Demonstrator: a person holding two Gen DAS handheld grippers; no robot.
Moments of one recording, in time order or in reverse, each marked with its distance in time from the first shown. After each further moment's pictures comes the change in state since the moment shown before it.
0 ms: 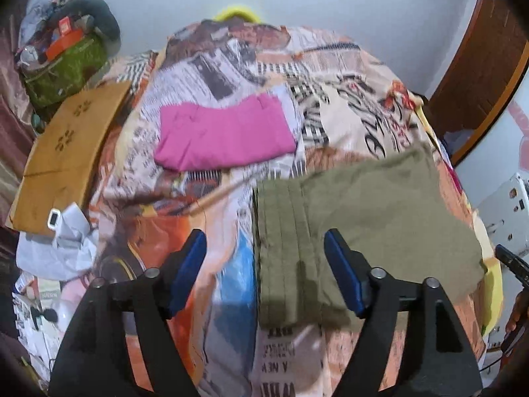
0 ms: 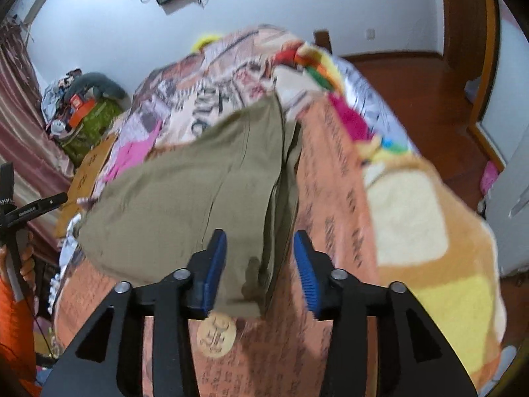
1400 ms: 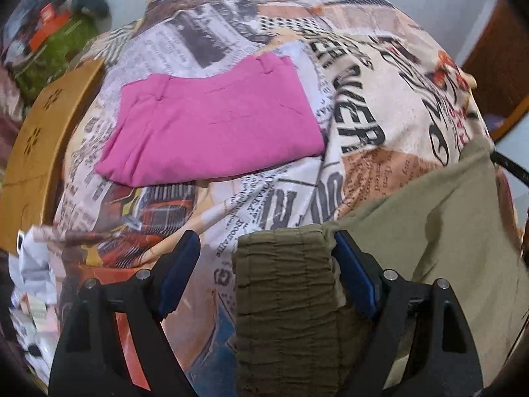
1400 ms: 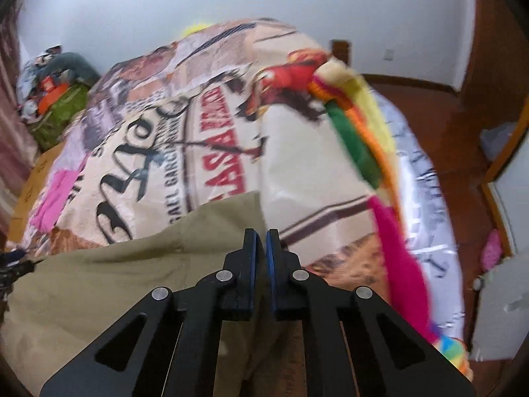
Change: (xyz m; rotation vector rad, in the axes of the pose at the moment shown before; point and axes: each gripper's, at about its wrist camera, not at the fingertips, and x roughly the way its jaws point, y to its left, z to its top) left arm 0.148 -0.006 0.041 -0.021 0.151 0.067; right arm 0.174 -0.020 0.147 -0.136 0.007 -0.128
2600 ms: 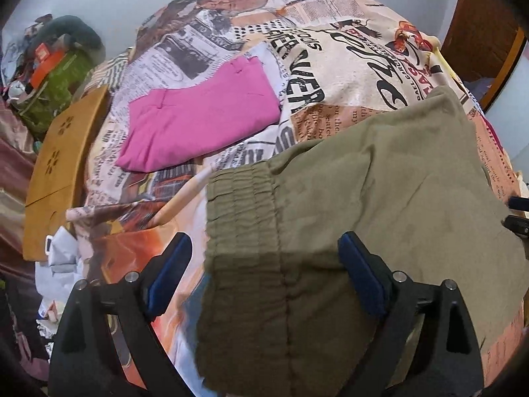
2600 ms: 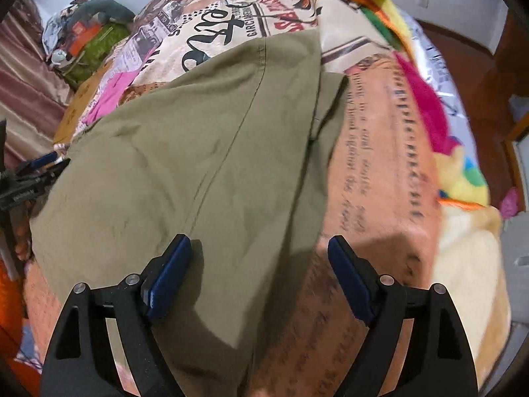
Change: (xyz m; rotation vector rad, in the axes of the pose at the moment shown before) left arm -0.055 -0.041 -0.054 0.168 -0.025 0.073; right arm -0.072 0.023 -0.111 -0.067 0.312 0.175
